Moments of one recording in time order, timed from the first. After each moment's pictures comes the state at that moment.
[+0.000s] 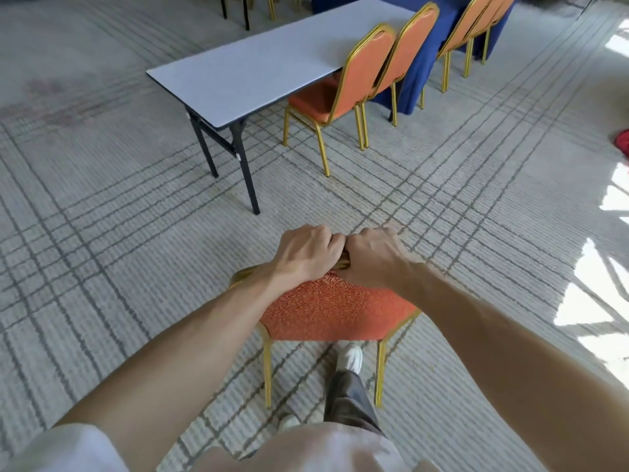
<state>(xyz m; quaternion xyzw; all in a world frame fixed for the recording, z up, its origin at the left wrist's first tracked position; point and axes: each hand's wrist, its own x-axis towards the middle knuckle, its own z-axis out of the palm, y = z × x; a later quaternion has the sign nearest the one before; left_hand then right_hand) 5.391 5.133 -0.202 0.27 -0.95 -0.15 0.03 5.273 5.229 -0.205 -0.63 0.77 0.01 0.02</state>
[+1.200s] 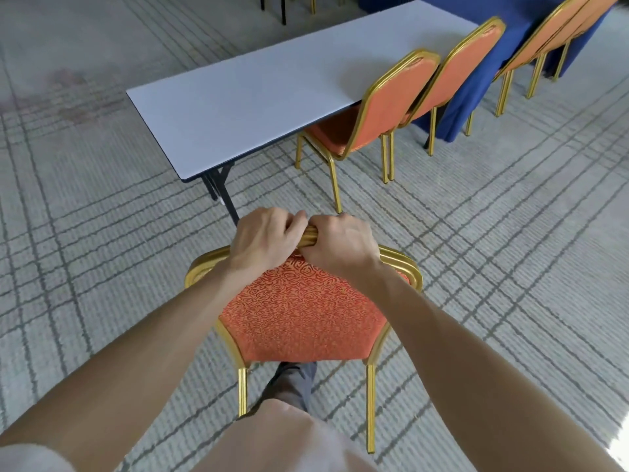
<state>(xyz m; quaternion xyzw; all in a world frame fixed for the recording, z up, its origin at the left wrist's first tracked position) 5.107 4.848 -0.210 0.42 -0.87 -0.18 0.15 4.976 4.926 -0.217 -0.64 0.76 -0.15 0.06</state>
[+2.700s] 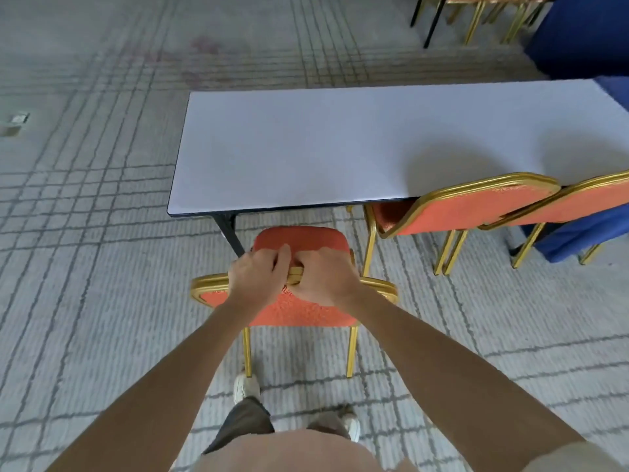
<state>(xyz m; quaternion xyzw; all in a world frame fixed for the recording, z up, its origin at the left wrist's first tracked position) 4.865 4.633 -0.272 0.70 -0.69 -0.12 0.14 4.716 4.614 -0.258 -0.84 0.52 -0.03 0.15</state>
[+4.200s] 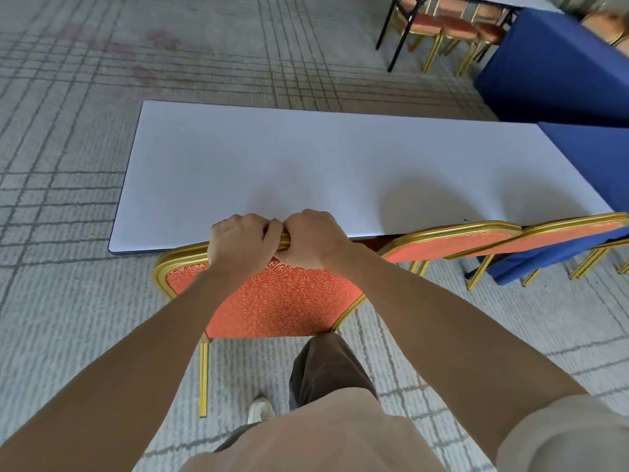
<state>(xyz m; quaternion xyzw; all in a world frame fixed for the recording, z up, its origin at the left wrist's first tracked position) 4.860 4.476 -0.239 0.68 -0.71 -0.08 0.18 4.719 4.456 -0.206 -0.85 0.51 0.02 0.10</state>
